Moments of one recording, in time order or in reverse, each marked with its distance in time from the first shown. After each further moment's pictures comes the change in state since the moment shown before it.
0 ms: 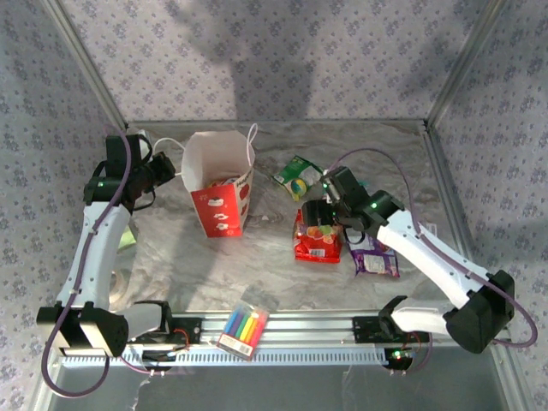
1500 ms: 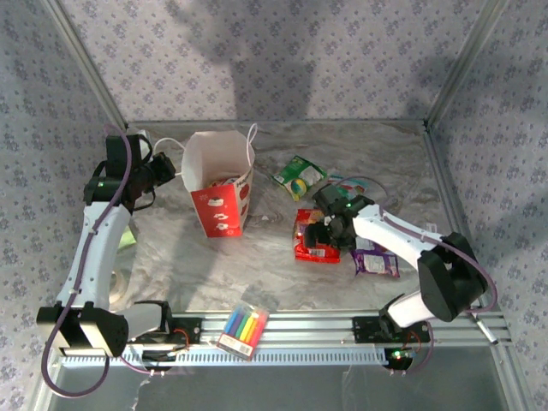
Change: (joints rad) left arm -0.001 0.000 0.000 0.000 0.000 0.016; right arm -0.055 0.227 -0.177 0.029 -0.159 0.130
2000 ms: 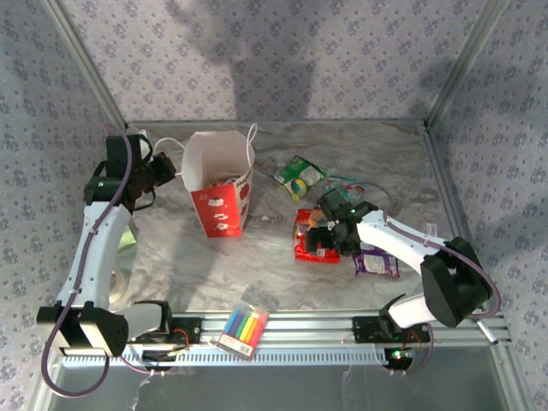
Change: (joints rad) left arm -0.004 0.002 0.000 0.000 0.000 0.003; right arm -0.018 -0.045 -0.084 0.048 -0.024 0.014
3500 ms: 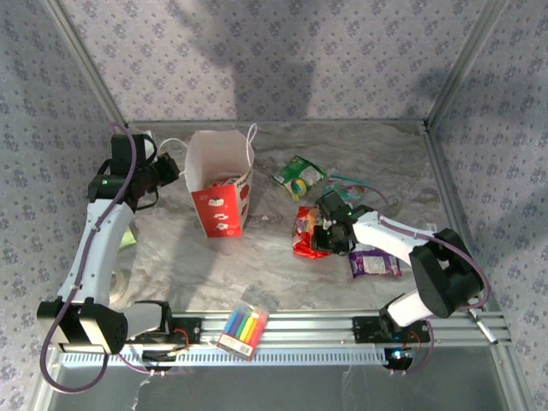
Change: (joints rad) left arm -0.023 0.018 0.000 -0.003 -0.001 0.007; right arm -0.002 0.065 -0.037 0.175 -0.066 0.010
